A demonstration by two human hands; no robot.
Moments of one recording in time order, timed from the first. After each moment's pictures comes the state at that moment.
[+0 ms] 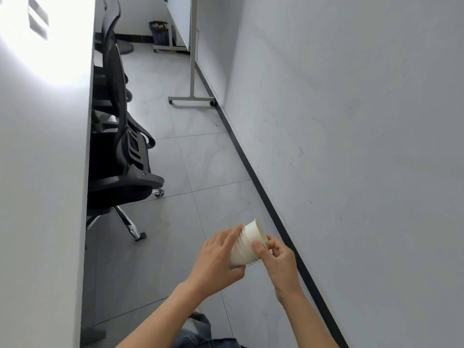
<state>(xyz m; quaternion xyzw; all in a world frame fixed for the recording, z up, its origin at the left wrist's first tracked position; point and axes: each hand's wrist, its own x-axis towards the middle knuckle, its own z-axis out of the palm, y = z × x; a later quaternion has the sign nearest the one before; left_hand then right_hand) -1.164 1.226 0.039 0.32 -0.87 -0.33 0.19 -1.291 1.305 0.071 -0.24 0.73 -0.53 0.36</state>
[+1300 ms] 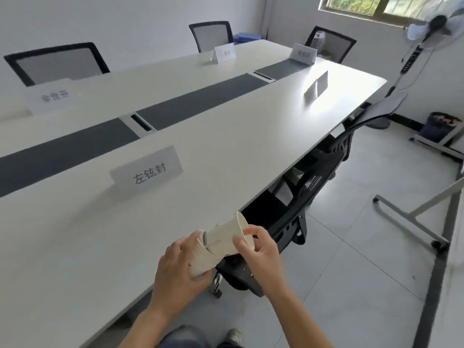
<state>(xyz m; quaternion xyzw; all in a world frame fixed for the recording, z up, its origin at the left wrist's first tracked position) -1.072 0.928 0.066 0.82 -0.44 -0.04 0.36 -1.193 0.803 0.107 -0.65 0.40 -0.22 0.60</state>
